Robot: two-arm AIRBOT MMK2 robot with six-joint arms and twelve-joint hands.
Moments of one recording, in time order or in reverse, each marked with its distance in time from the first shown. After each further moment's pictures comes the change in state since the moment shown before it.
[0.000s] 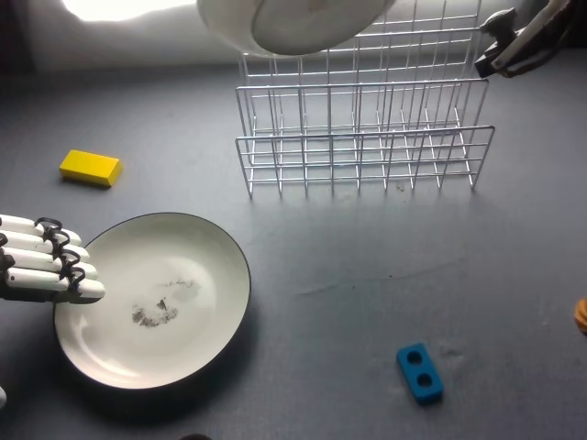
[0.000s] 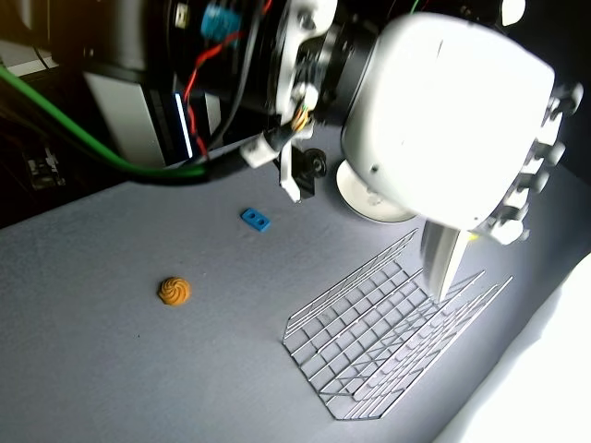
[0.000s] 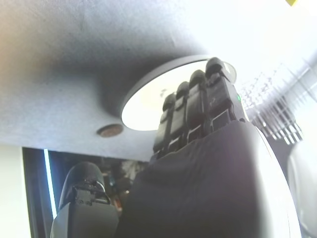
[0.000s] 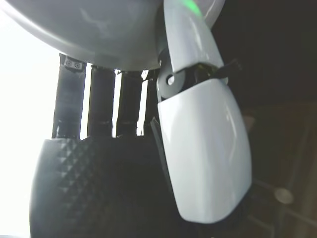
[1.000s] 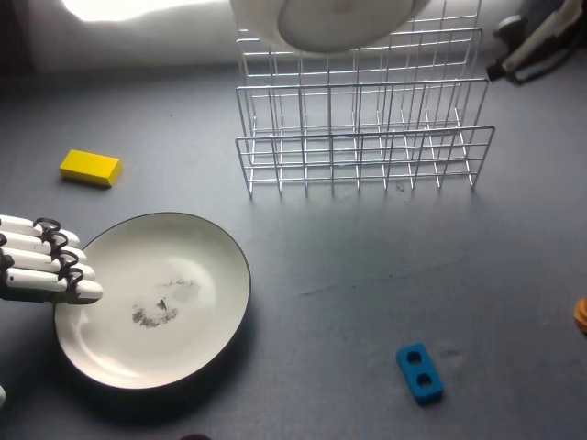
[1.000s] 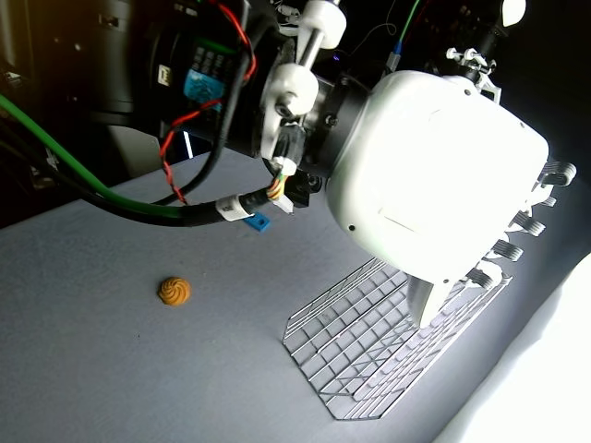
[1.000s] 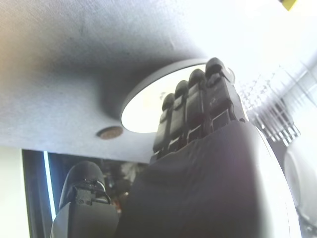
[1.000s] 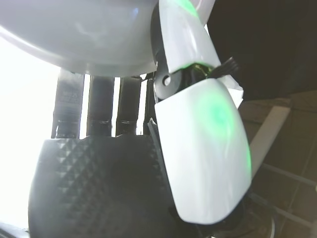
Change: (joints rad) left arm 0.003 -0.003 0.006 0.000 0.003 0.000; right arm -0.040 0.004 0.040 0.150 -0.019 -0.003
